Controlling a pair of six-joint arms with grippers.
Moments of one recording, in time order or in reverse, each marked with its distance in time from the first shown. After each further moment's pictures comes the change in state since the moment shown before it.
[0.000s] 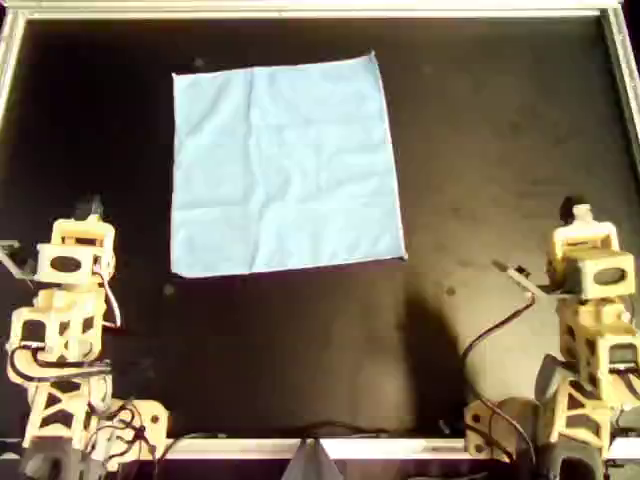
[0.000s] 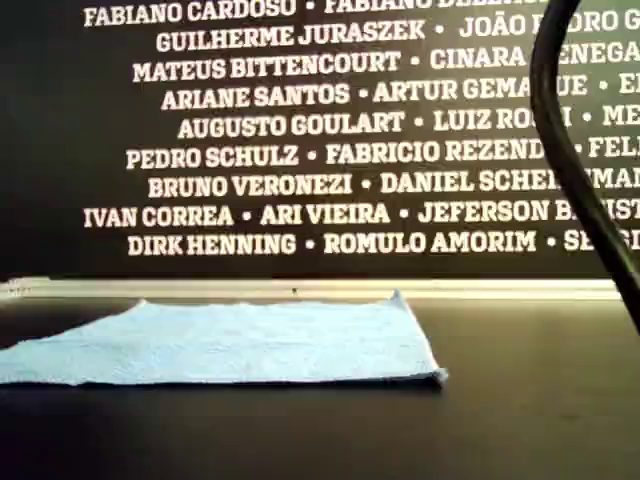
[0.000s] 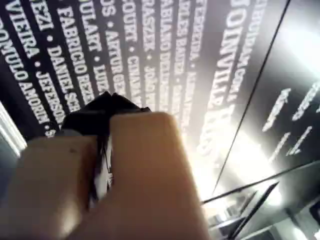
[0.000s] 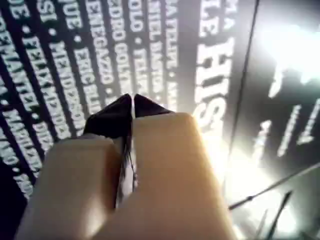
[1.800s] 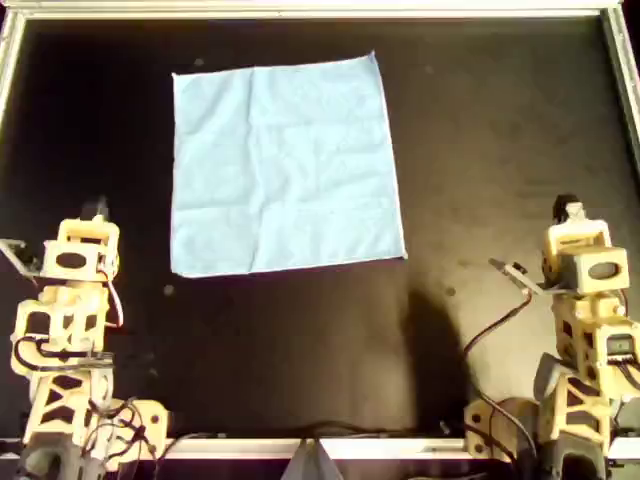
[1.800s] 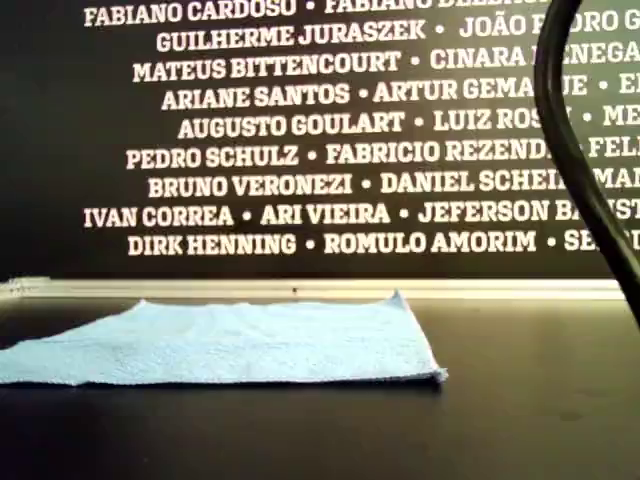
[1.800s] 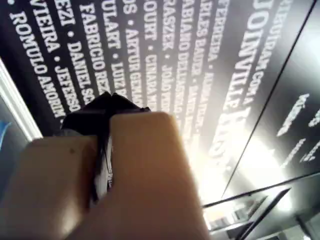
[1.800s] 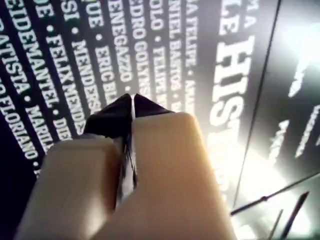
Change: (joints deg) left arm 0.0 -3.5 0.0 0.1 0.4 -0.1; right arm -0.1 -2.2 0.0 0.0 0.1 0.0
